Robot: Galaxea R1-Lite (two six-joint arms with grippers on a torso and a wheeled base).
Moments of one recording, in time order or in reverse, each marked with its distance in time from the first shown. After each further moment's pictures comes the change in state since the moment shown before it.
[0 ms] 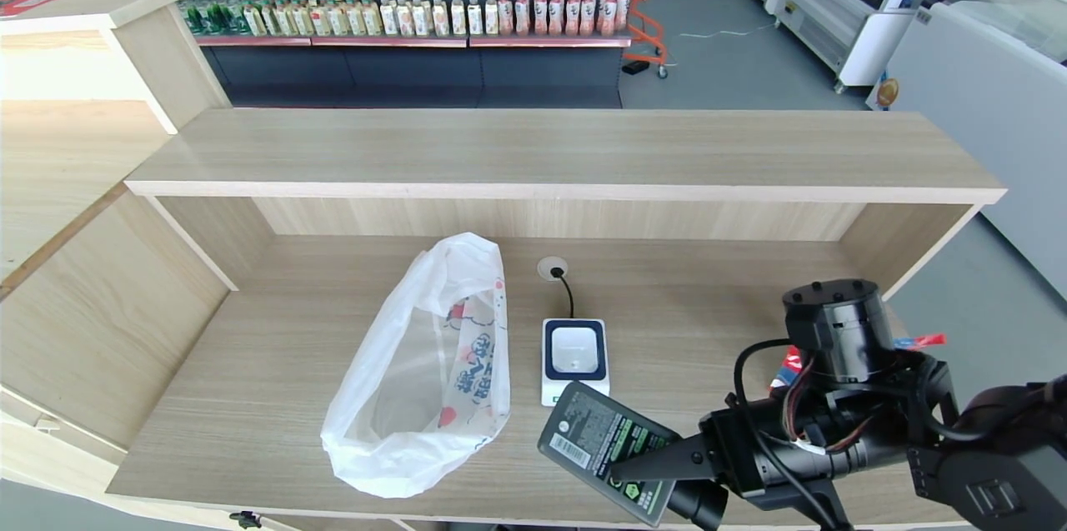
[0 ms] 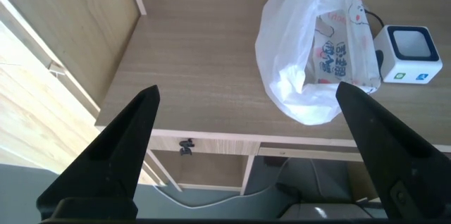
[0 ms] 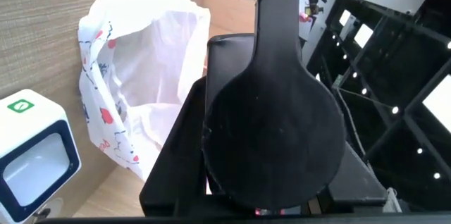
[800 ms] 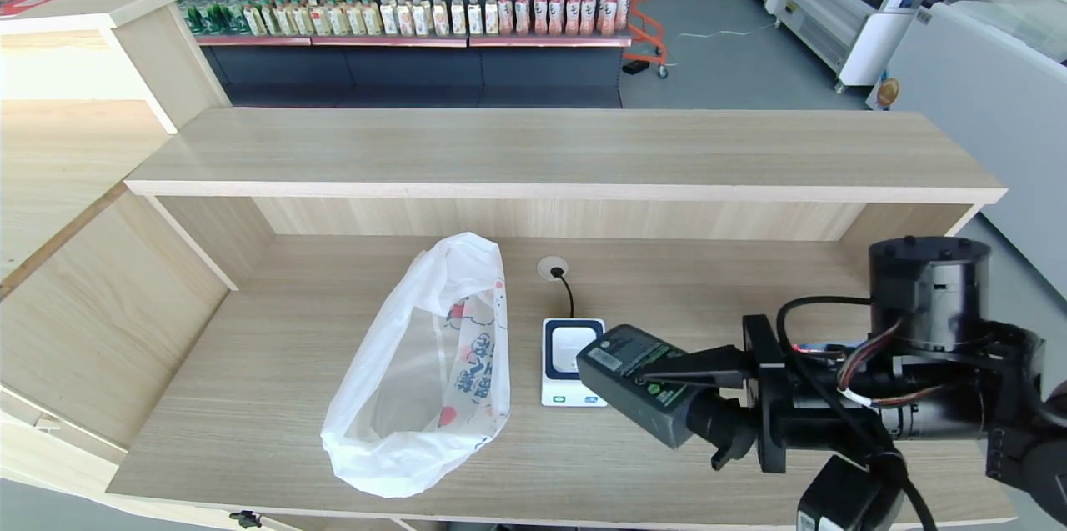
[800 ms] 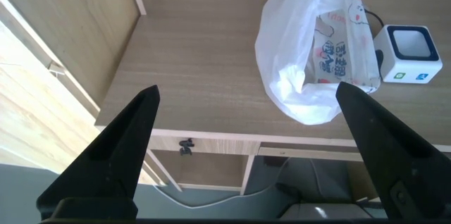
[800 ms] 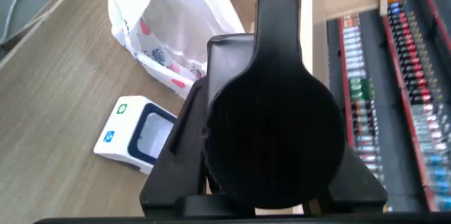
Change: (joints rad) left arm 0.000 0.000 0.000 0.000 0.000 0.000; right arm -0.062 -0.161 -0.002 -0.044 -0.153 0.874
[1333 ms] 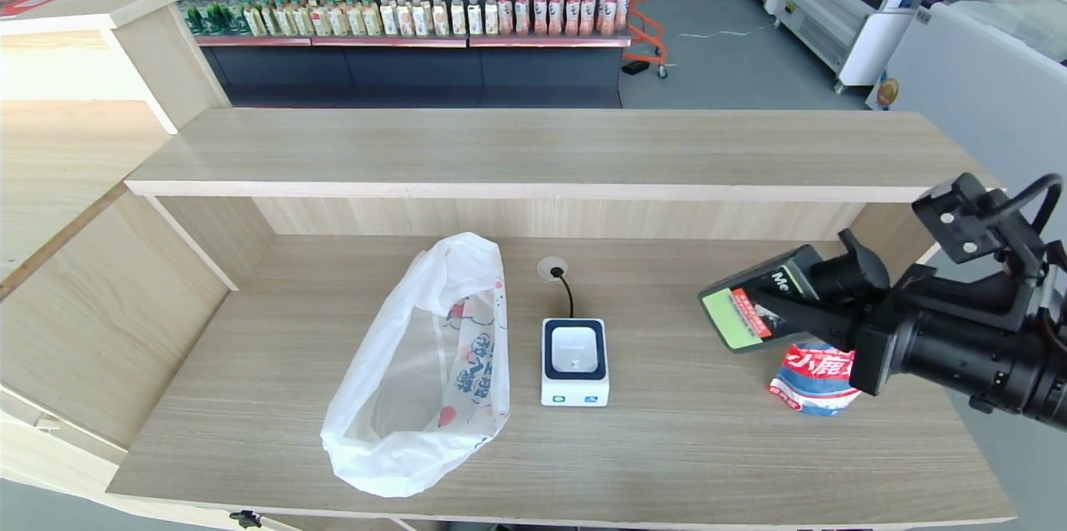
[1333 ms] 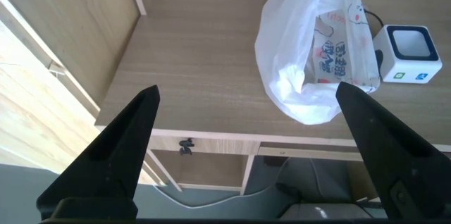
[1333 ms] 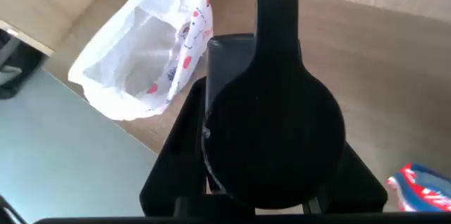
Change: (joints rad) left arm 0.000 0.000 0.000 0.000 0.000 0.000; right arm -0.120 -0.259 0.059 0.019 -0.529 1.756
